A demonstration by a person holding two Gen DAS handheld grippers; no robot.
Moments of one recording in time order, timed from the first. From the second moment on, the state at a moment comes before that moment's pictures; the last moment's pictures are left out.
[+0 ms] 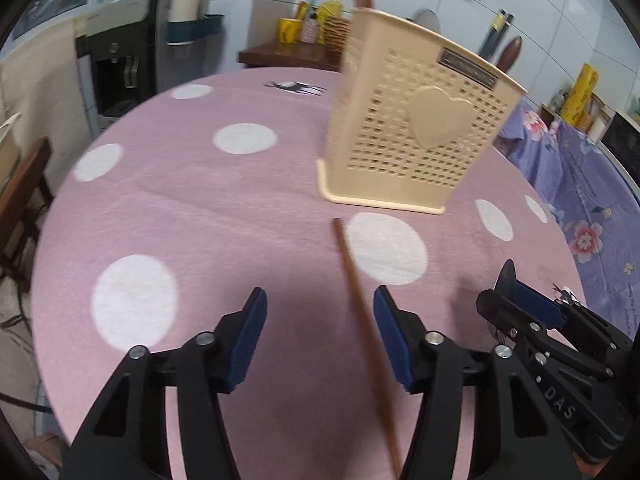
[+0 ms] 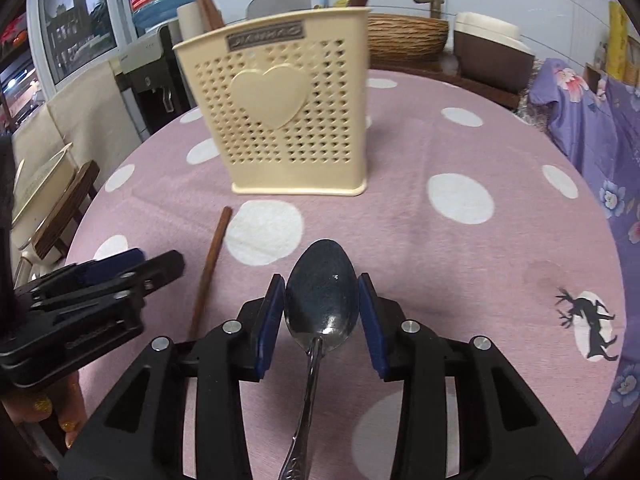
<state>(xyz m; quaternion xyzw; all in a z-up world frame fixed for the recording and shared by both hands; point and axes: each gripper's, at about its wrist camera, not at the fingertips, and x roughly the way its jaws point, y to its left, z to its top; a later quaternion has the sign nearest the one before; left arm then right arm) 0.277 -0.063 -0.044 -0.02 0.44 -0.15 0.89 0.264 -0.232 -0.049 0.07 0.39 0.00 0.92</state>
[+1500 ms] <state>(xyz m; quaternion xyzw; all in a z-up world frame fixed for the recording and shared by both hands) 0.245 -0.051 0.073 -0.06 0.26 -0.17 0.95 0.233 -0.235 0.033 0.07 0.30 0.07 0.95</state>
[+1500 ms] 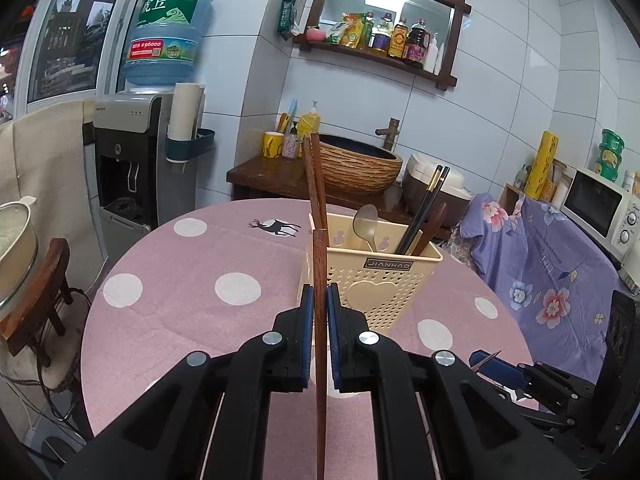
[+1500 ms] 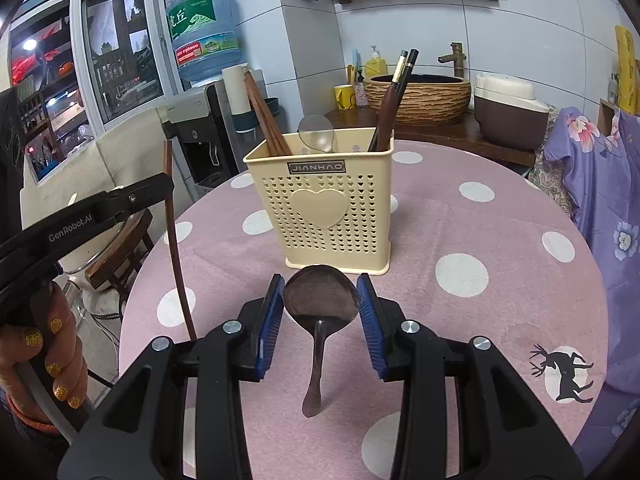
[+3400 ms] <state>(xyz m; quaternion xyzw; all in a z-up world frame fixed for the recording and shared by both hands) 0.346 -0.087 0.093 -0.05 0.19 -0.17 0.97 0.356 -0.230 0.061 -0.02 0.23 0.03 0.97</state>
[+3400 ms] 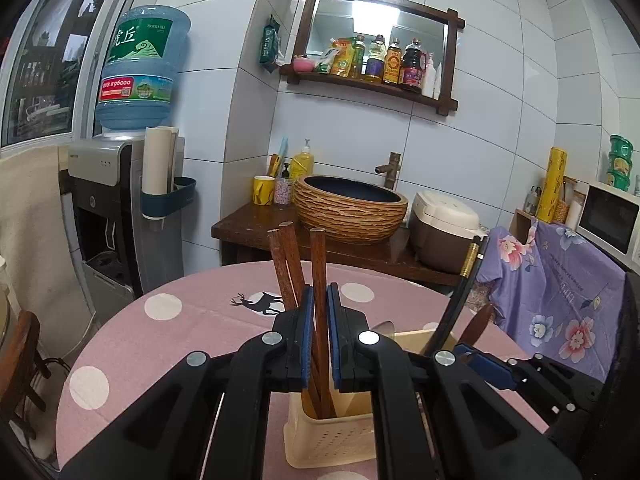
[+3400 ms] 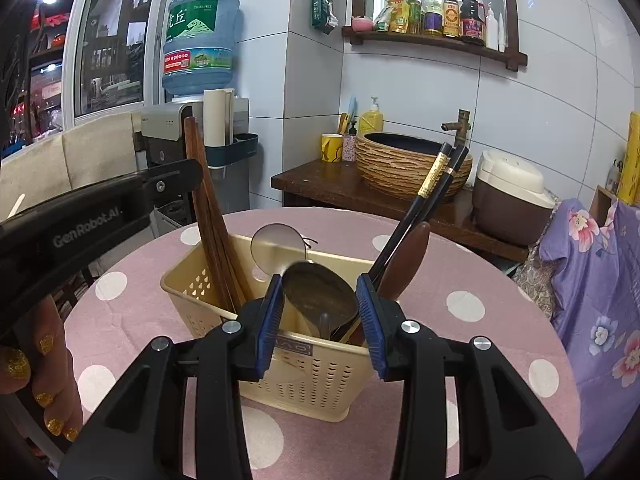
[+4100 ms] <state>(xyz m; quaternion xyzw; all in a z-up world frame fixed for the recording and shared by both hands) 0.225 -0.007 0.044 -0.08 0.17 -0.12 0.97 0.224 -0.269 0.032 0.00 0.20 -0.05 0.98</state>
